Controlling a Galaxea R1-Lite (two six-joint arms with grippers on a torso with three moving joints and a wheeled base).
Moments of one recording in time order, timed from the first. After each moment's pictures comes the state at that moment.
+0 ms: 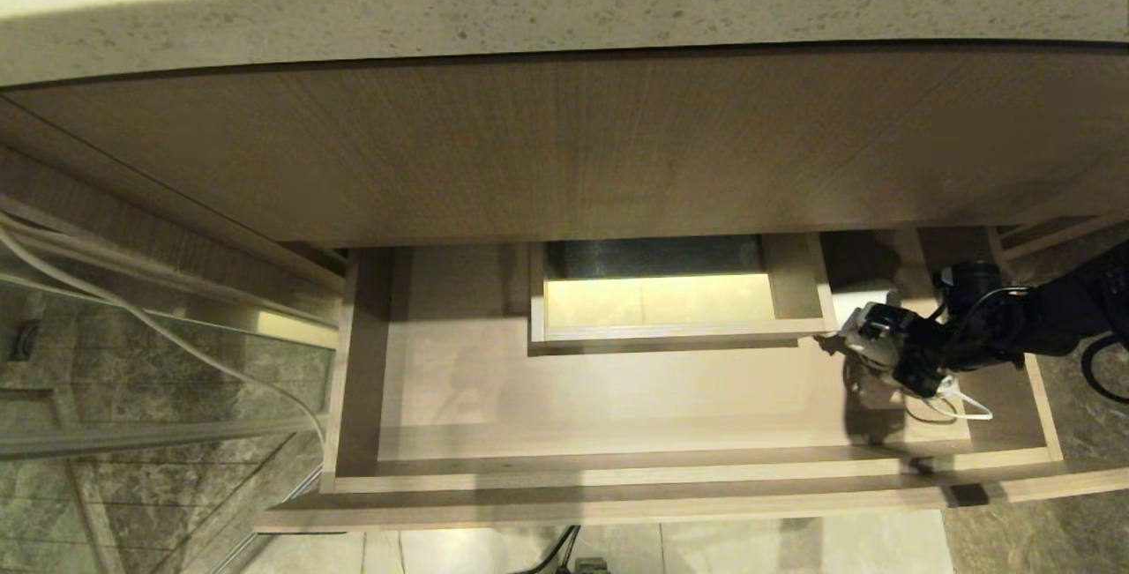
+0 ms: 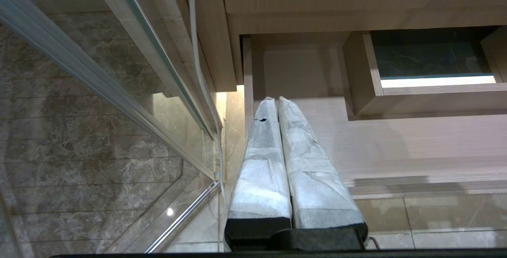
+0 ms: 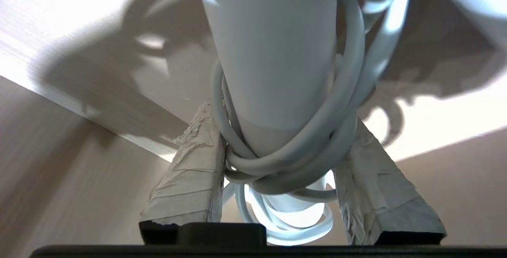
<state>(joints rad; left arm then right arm) 0.00 0.00 0.00 -0.23 0.00 -0.01 -0.31 2.46 -1.56 -0.03 0.10 -1.11</state>
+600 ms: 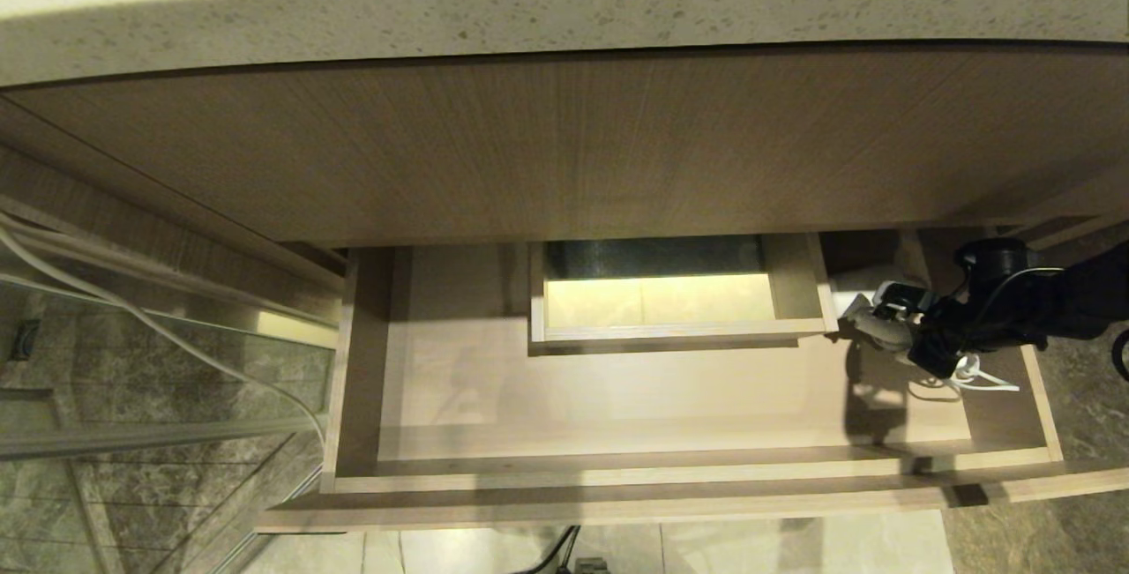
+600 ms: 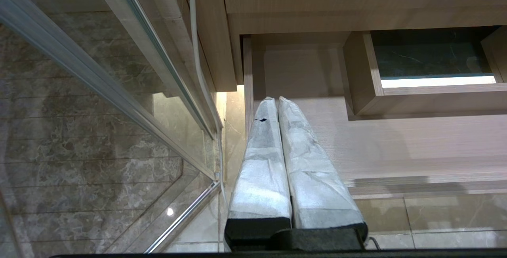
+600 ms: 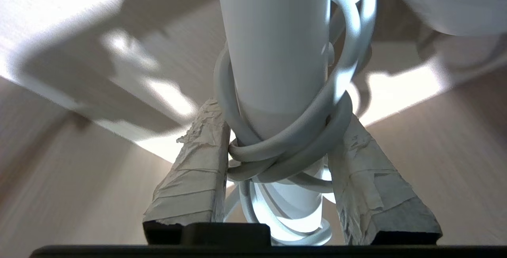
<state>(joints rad) 0.00 0.00 0.00 -0.23 0.00 -0.01 -0.32 2.37 -1.55 -0.03 0.10 -1.13</state>
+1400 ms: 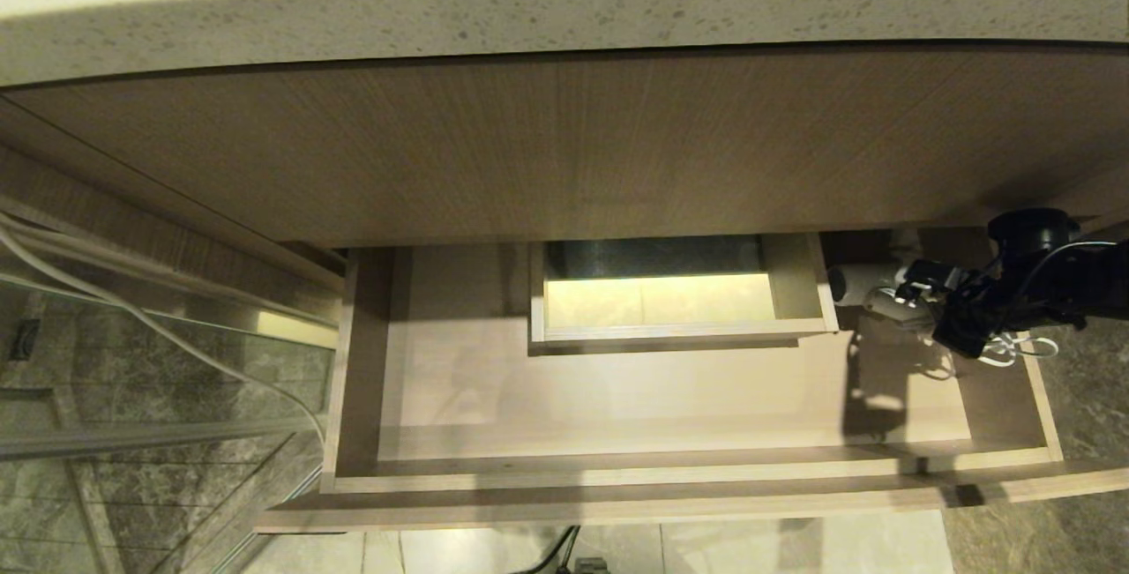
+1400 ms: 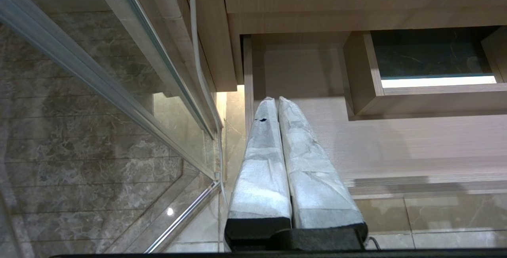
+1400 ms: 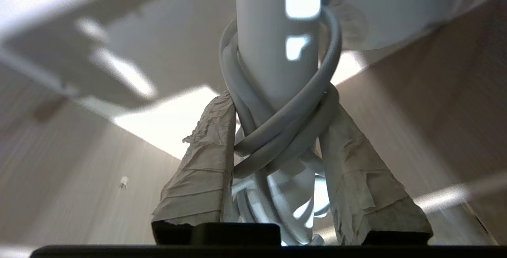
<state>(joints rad) 0.00 0.00 0.00 -0.23 0.00 -0.01 -0.34 2.23 -1.48 -0.02 0.10 -1.18</state>
